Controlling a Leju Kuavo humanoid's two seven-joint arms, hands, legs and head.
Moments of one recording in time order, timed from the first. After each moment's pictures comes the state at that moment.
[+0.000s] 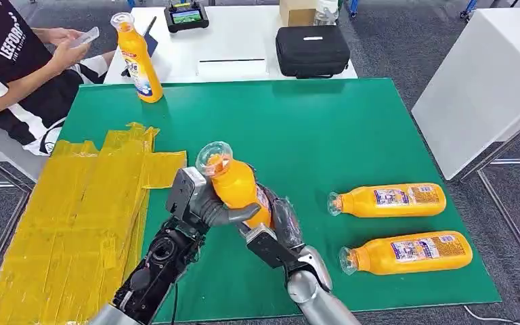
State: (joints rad) left arm -0.34 -0.16 -0.44 -1.16 0.02 -0.06 -0.28; right arm -0.25 0.18 0.53 -0.94 0.45 -0.53 -0.50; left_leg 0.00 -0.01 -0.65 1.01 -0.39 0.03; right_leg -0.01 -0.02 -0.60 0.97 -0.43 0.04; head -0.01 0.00
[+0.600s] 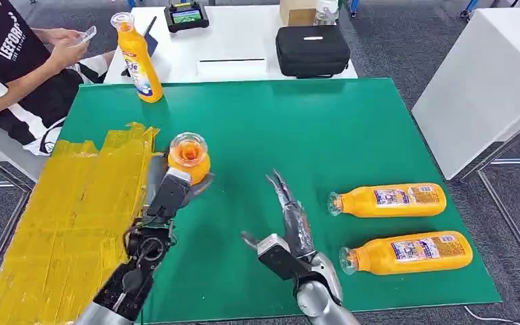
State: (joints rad) left arm -0.33 -0.10 -0.31 -1.17 -0.55 0.55 -0.31; right arm -0.12 0.13 0.49 -1.18 0.50 -0.53 -0.46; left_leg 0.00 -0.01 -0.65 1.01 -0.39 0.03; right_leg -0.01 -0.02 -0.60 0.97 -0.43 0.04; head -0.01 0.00
